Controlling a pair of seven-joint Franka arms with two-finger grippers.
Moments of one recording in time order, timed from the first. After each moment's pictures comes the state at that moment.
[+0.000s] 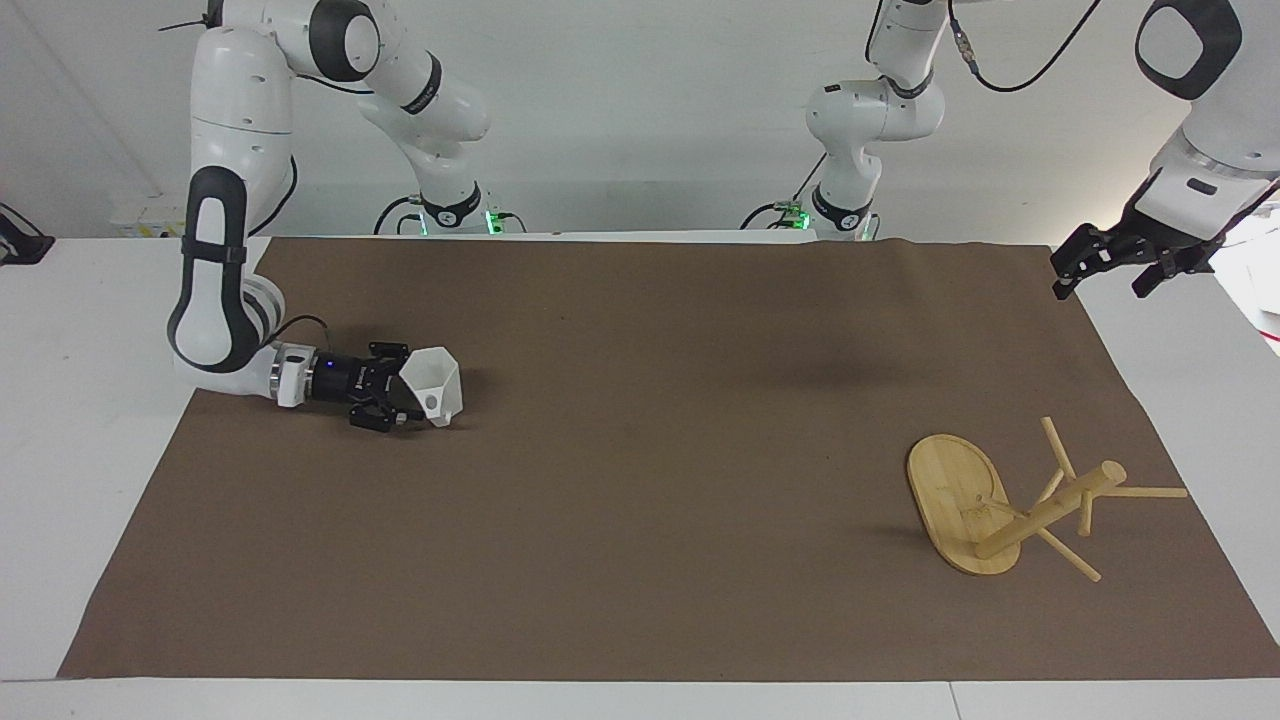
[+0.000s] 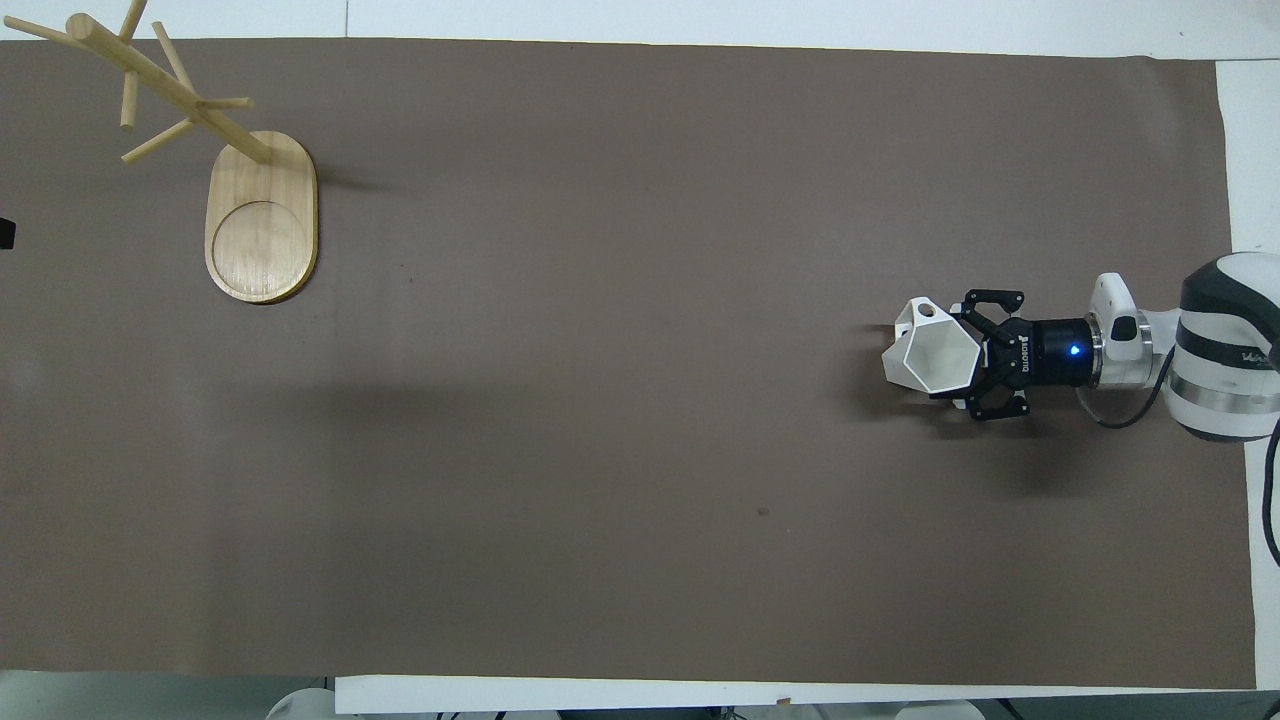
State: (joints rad) left arm -0.06 0.08 0.07 -1.45 0.05 1.51 0.14; right arm -0.28 0.46 -0.10 -2.09 1.13 1.59 -2.65
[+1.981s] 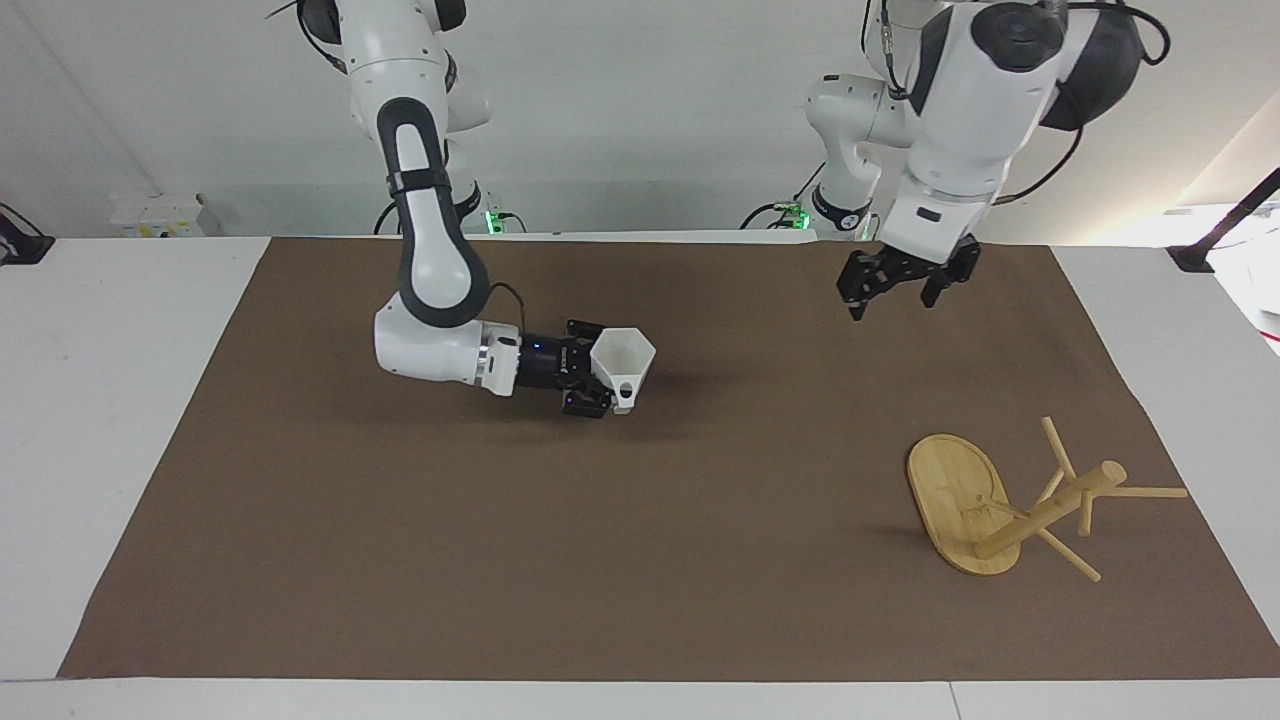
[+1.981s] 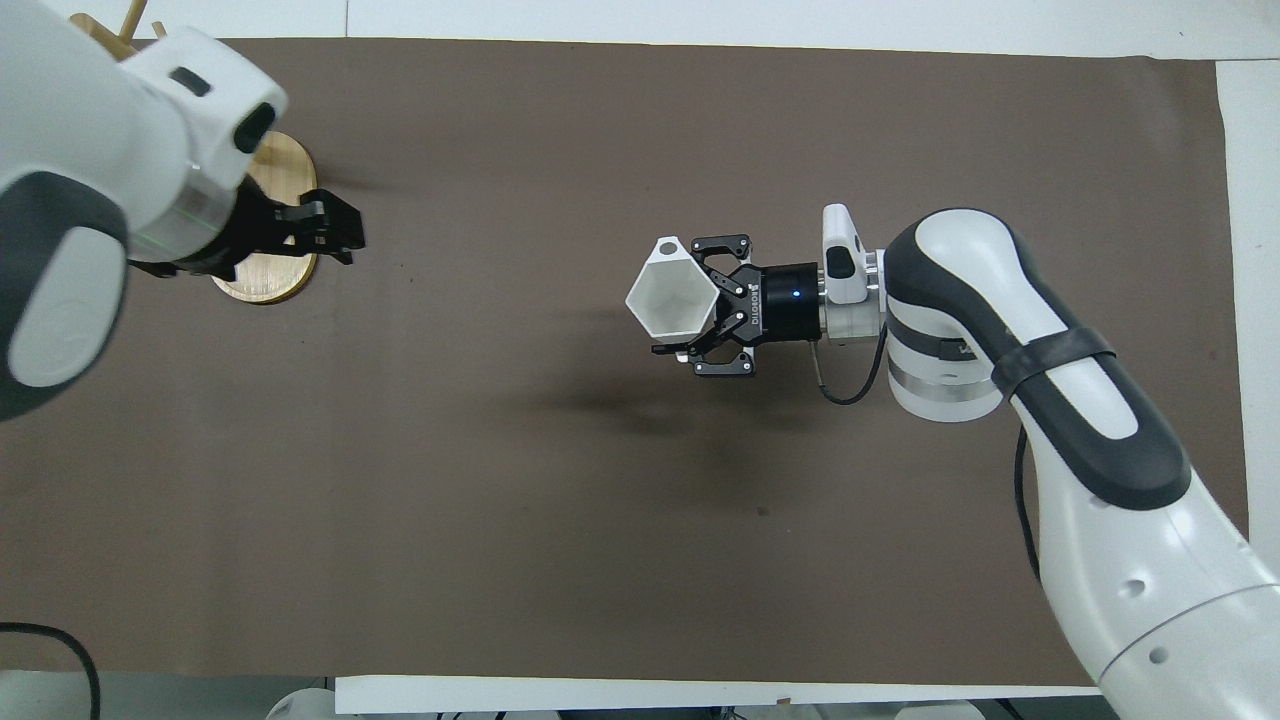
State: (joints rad) left arm -0.52 0.10 0.04 -1.56 0.02 1.66 -0.60; right arm 0.33 0.27 -0.01 -2.04 1.53 2.04 -2.19
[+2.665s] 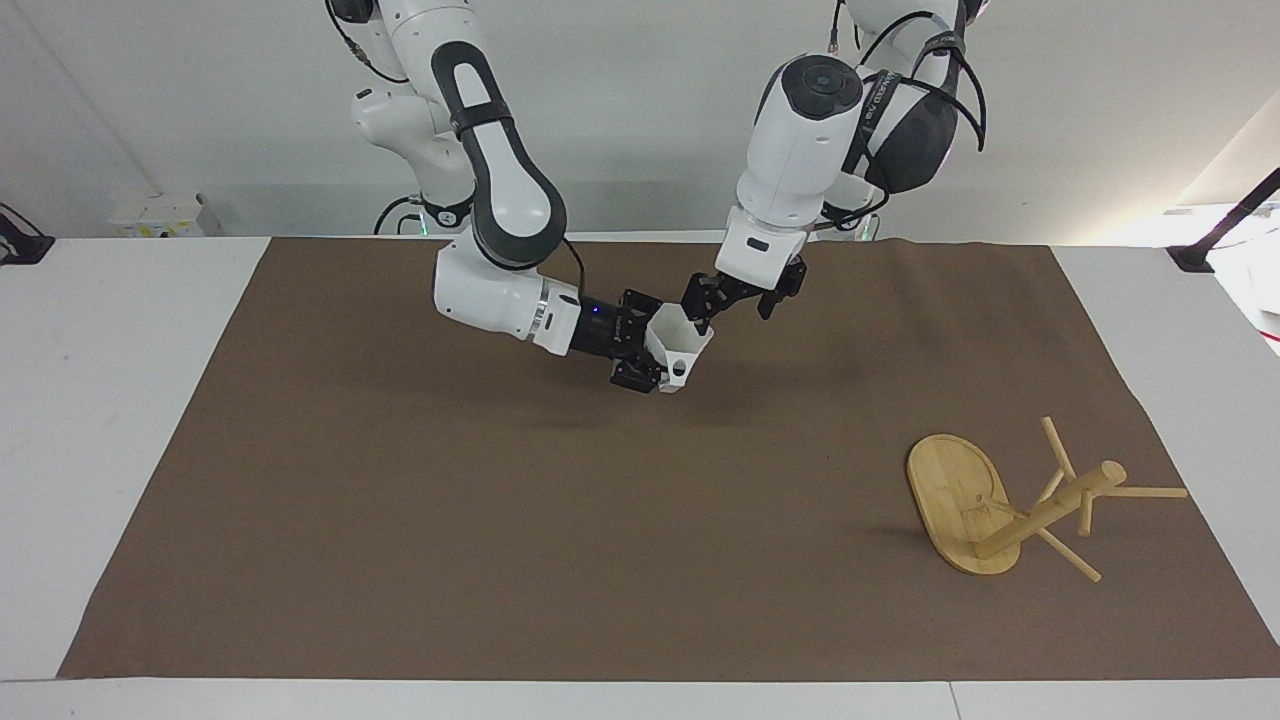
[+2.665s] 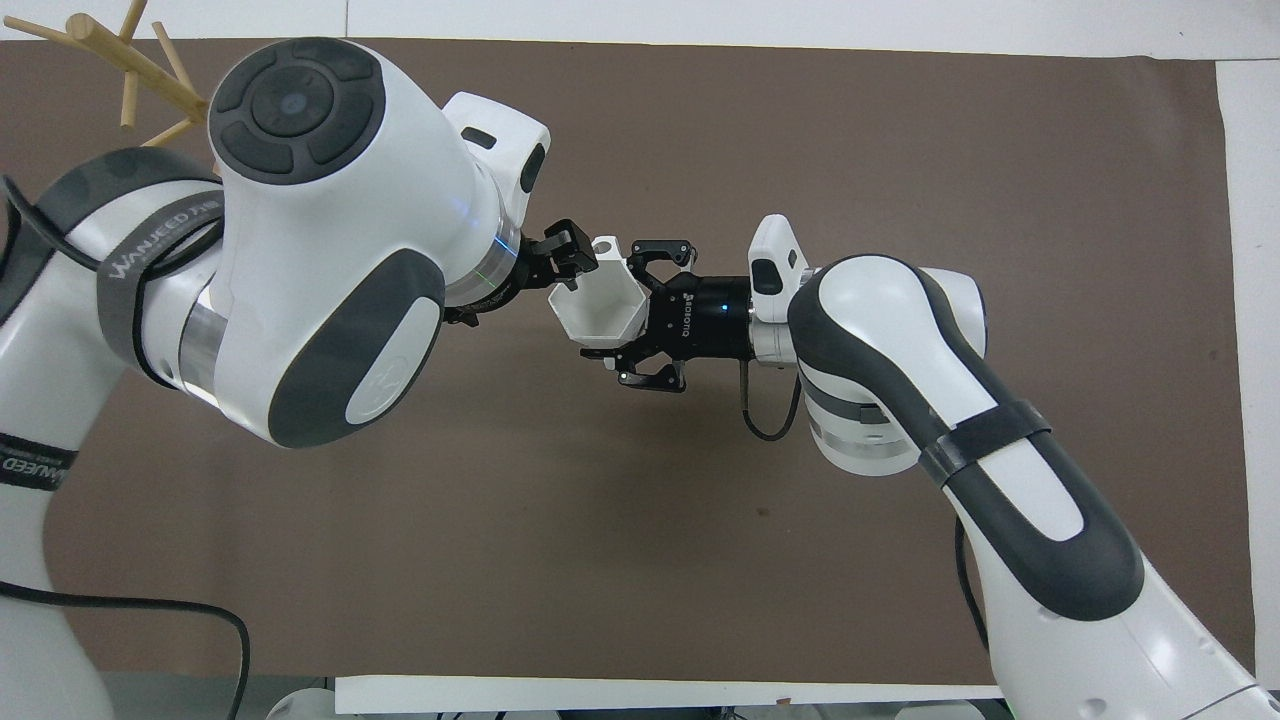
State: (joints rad) left arm -0.67 0.20 0.04 -1.52 -0.11 1.75 -0.85; right arm 0.46 0.22 -0.02 -2.04 1.58 2.22 -2.10
